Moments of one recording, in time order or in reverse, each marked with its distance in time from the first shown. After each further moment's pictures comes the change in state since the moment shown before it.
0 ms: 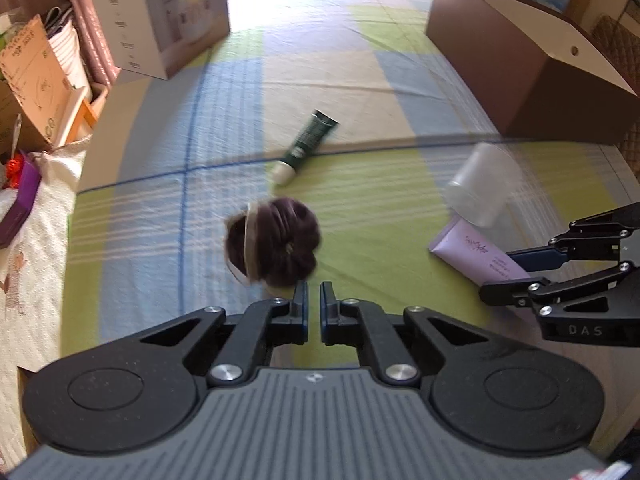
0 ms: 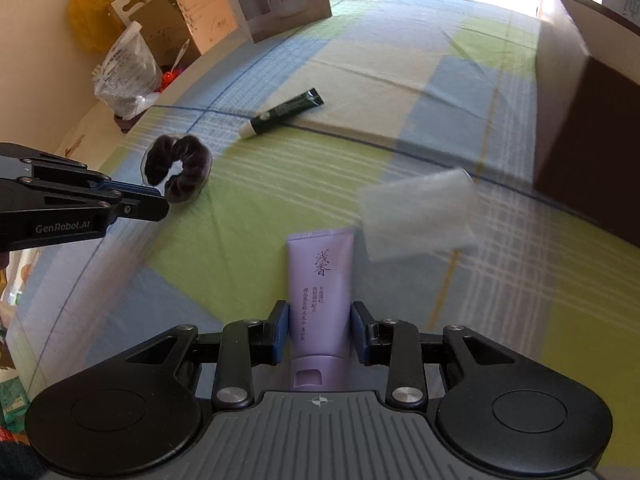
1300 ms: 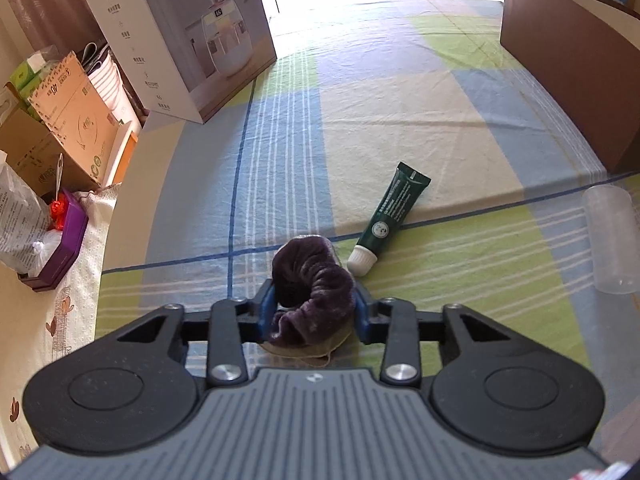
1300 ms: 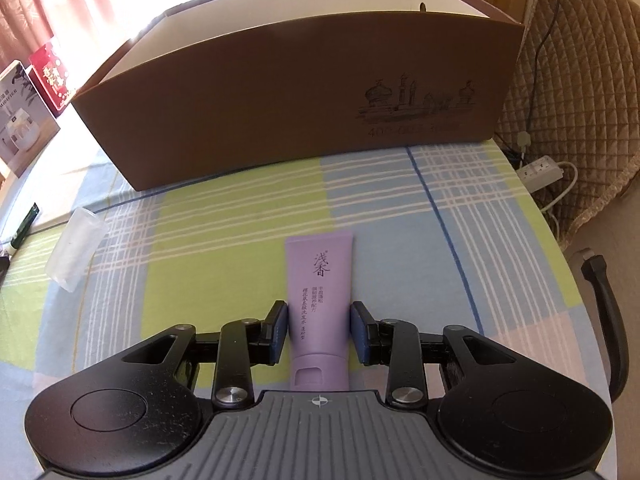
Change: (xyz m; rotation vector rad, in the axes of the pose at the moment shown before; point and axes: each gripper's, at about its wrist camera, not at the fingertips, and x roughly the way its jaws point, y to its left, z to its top) left arm 0.063 0.025 0.052 0.039 -0.068 0.230; right arm -0.107 -0.180 -0.087 0.482 -0.163 -0.362
